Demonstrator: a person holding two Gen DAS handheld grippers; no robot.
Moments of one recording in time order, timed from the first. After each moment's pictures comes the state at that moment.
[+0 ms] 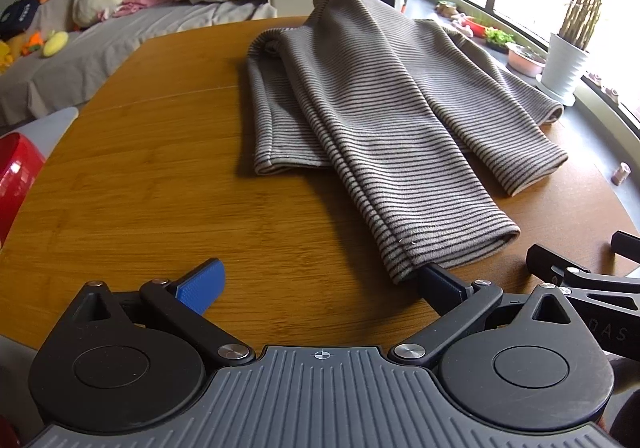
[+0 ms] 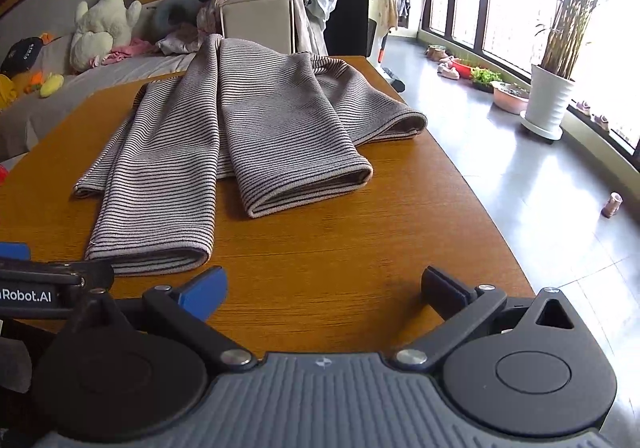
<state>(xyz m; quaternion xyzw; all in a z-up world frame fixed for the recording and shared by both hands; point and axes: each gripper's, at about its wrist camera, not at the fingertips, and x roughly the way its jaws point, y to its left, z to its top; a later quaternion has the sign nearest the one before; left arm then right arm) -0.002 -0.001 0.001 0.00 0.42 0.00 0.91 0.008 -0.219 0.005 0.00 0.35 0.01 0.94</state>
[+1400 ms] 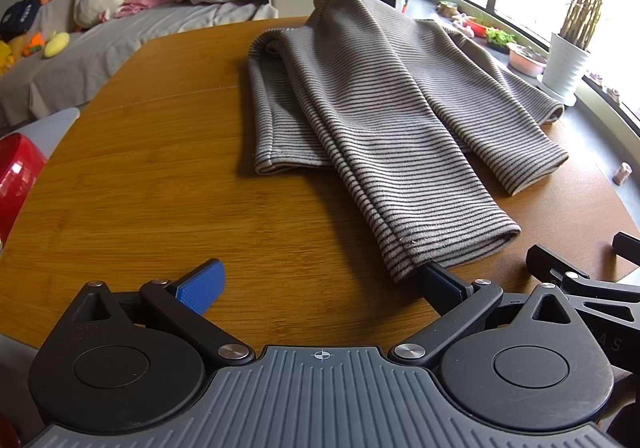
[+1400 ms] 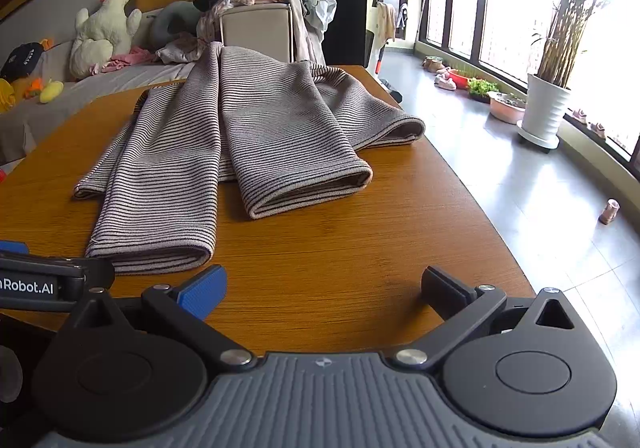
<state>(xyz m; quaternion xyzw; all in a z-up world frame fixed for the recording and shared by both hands) -0.003 -0.002 0.000 0.00 0.42 0.00 0.91 0.005 -0.209 -0.004 0.00 0.33 0.00 0.94</state>
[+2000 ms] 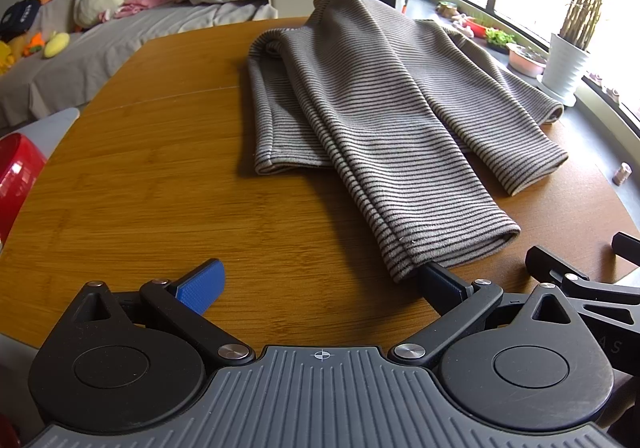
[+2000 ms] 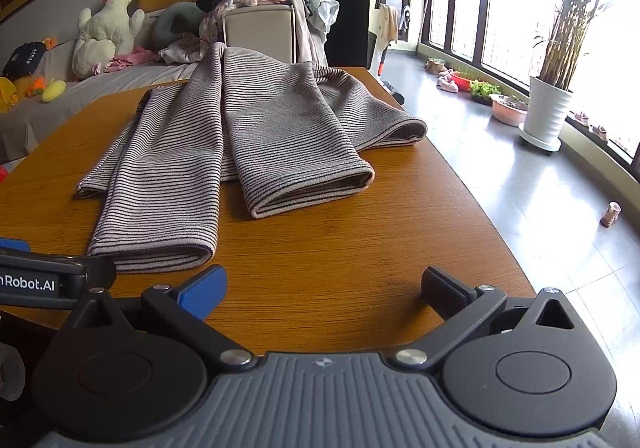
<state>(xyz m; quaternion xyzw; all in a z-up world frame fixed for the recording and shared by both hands) -0.004 -0.001 0.000 0.00 0.42 0.00 0.91 0.004 -0.209 -0.004 -0.01 0.33 0.01 0.94</state>
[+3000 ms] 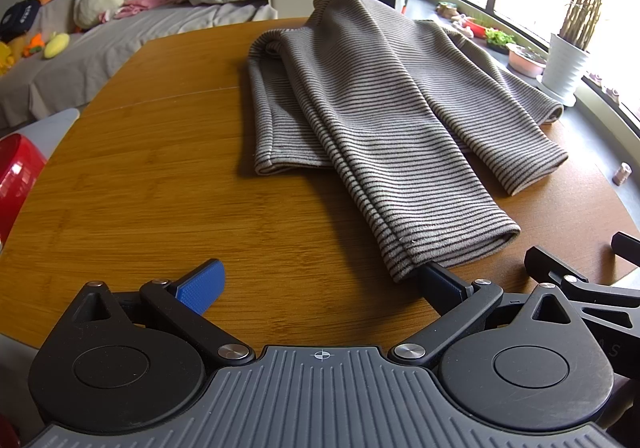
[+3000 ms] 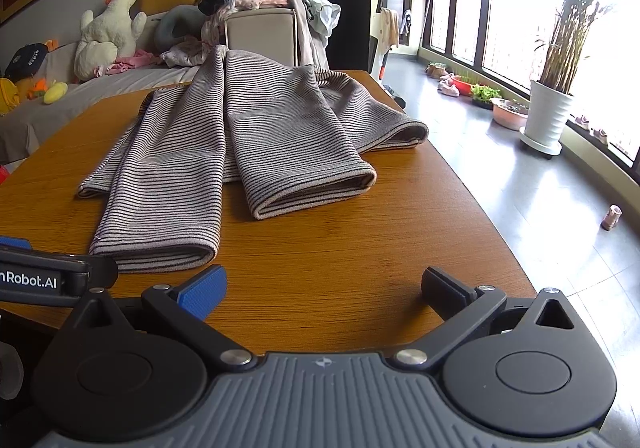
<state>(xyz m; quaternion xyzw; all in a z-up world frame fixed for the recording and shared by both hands) -0.004 -0.001 0.000 0.00 0.42 0.00 0.91 0.003 -0.207 -0.004 -0.01 0.32 0.01 0.95</state>
